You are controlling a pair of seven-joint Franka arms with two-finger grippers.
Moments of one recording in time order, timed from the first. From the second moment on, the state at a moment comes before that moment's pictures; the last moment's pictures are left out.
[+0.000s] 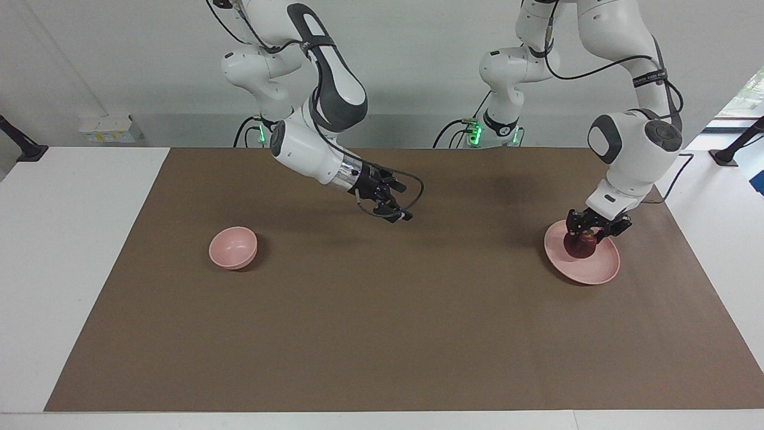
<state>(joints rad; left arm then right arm) 0.05 0.02 -0.03 -2.02 -0.13 2.06 0.29 0.44 0.16 -0.02 -1.94 1.20 2.16 1.19</state>
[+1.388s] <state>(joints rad) -0.07 0.01 -0.11 -1.94 -0.86 1.75 0.30 0.60 0.13 -0.01 -1.92 1.19 2.29 1.47</state>
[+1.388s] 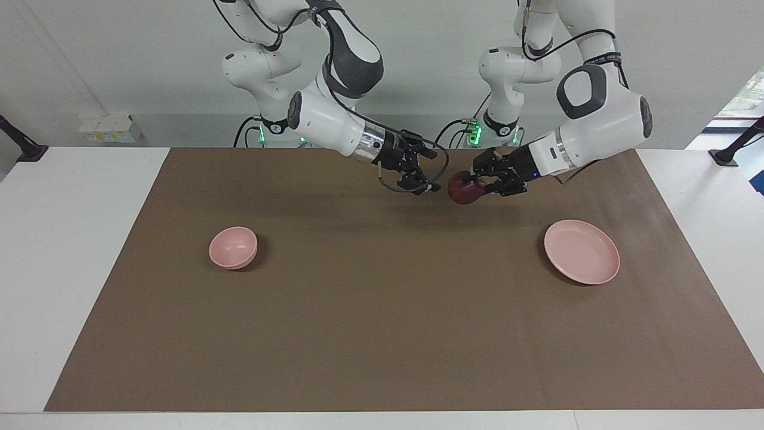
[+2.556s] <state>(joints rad) -0.07 0.00 -0.15 -1.94 -0.97 1.72 0.21 0.62 0.14 -0.01 -1.92 1.19 2.33 1.44</state>
